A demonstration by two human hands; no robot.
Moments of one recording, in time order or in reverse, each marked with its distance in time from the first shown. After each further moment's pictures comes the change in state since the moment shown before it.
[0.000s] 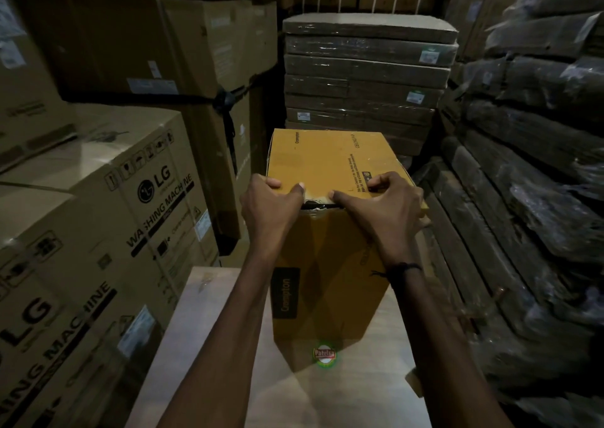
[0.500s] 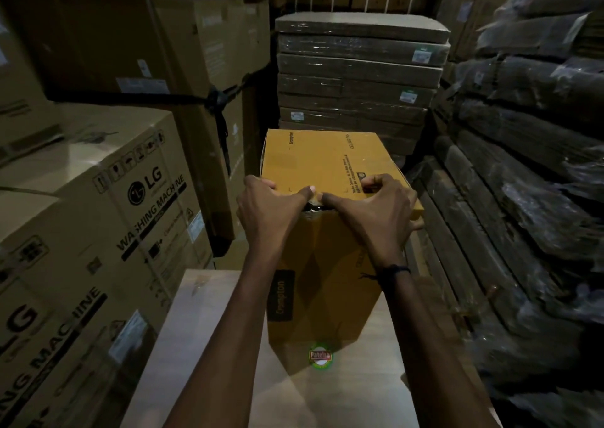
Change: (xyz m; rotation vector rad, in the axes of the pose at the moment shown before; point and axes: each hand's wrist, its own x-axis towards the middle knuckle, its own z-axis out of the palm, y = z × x) left_hand -0.001 0.004 0.007 0.106 0.012 0.004; right_hand -0.001 0.002 0.011 0.015 0.039 0.006
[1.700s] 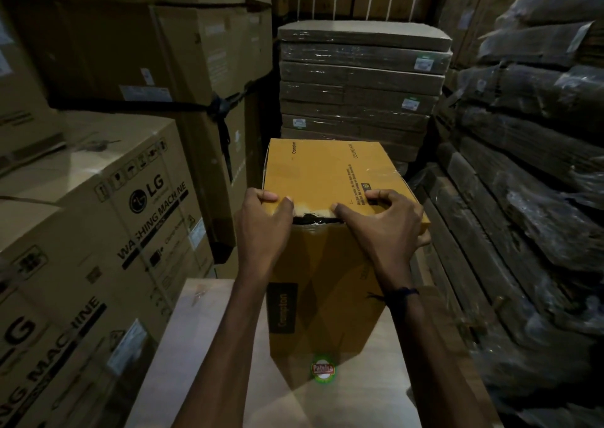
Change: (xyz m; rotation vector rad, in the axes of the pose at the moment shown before) left_hand 0.000 -0.011 -0.011 -0.205 -0.087 0.057; right_hand 0.002 0.008 0.003 0.047 0.044 0.035
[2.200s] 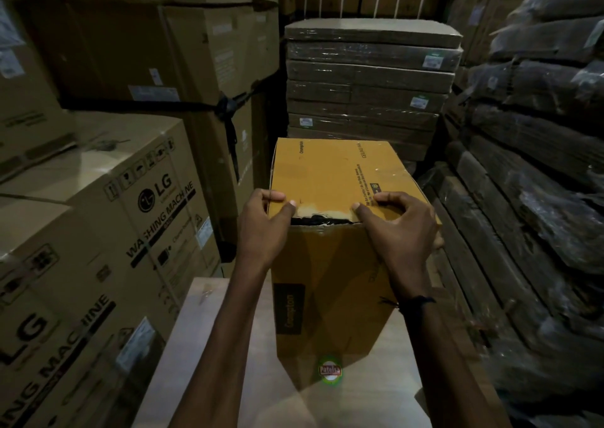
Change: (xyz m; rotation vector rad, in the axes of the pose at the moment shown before) left_hand 0.010 -0.012 -0.010 -0.112 -0.106 -0.055; right_hand 0.005 0.013 0.001 0.109 0.005 -0.093
